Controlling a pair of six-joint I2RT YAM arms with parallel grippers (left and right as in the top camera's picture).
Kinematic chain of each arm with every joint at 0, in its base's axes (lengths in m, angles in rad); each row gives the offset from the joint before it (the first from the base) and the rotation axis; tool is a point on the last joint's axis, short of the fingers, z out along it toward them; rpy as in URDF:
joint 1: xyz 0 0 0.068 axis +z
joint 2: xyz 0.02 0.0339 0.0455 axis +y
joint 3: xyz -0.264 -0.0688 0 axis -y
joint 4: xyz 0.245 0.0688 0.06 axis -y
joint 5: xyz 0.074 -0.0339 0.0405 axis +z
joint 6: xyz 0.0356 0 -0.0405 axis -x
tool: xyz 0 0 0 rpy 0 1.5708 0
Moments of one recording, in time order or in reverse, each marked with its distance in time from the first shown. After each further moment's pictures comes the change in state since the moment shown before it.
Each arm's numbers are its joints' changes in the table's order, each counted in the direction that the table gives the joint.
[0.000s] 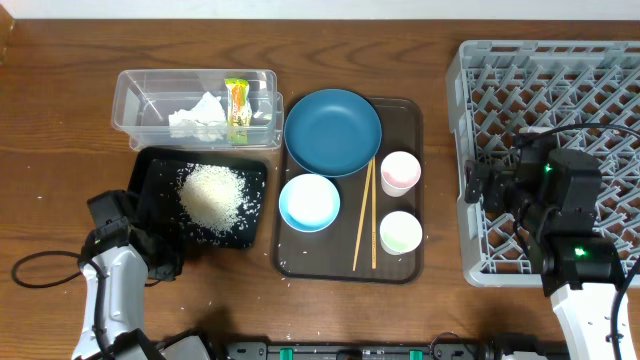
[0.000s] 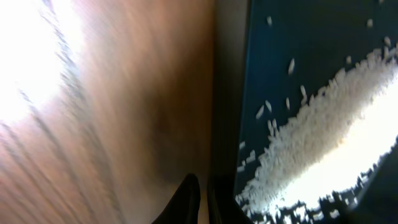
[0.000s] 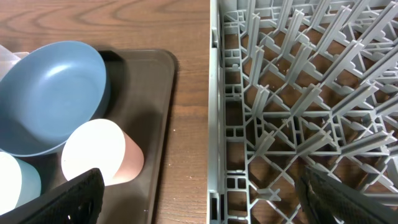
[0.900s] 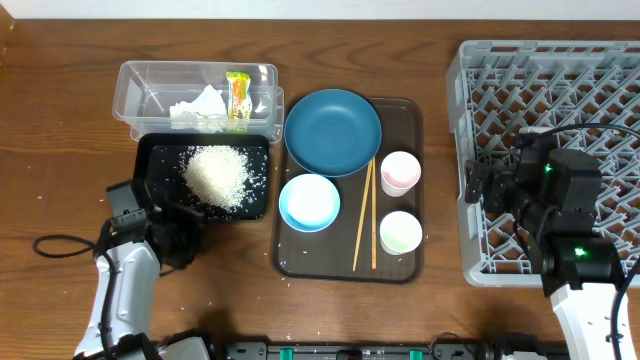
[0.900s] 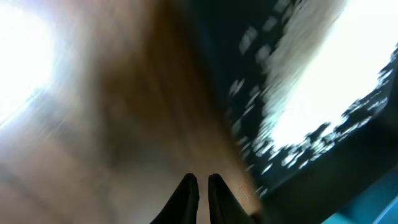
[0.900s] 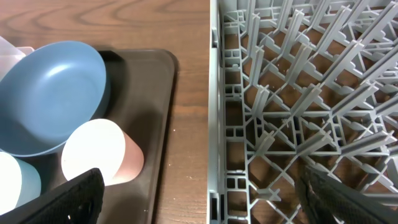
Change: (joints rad) left arm -0.126 0.000 0.000 0.046 -0.099 -0.130; right arm 0.000 0.000 0.000 0.000 0.000 0.000
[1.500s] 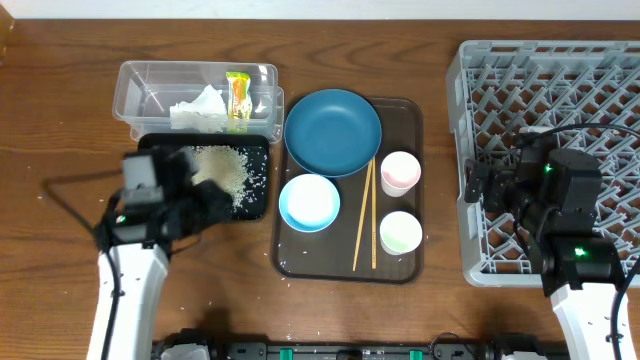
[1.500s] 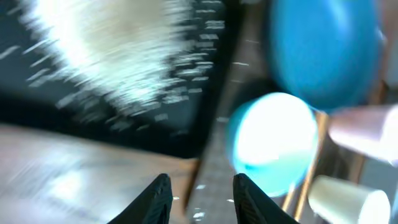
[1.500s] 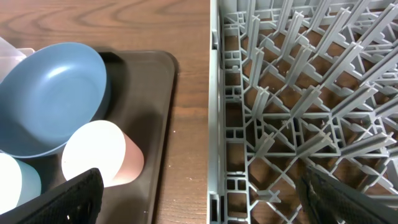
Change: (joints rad) left arm -0.312 -0.125 0.293 -0.211 -0.013 -0.492; right arm 0.000 0.000 0.000 0.005 0.000 0.000
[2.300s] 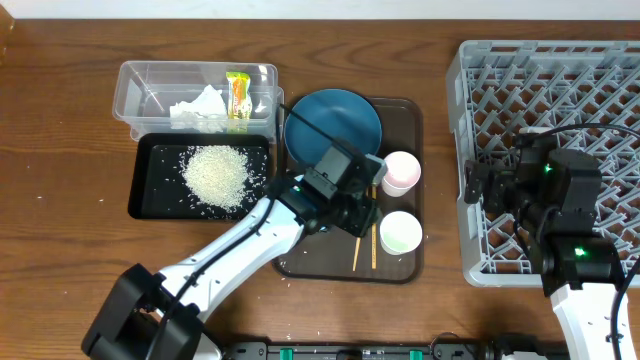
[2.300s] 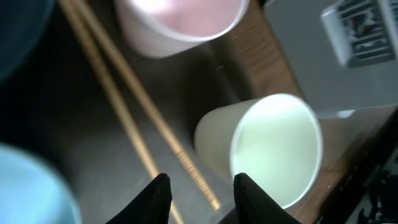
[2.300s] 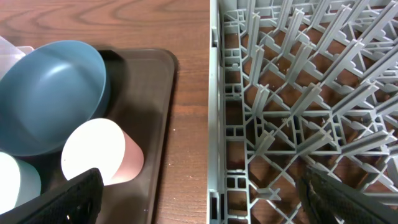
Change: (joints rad) left arm -0.757 0.429 0.146 0.349 0.000 -0.072; right arm 0.000 0.000 0.000 -0.007 0.000 0.000
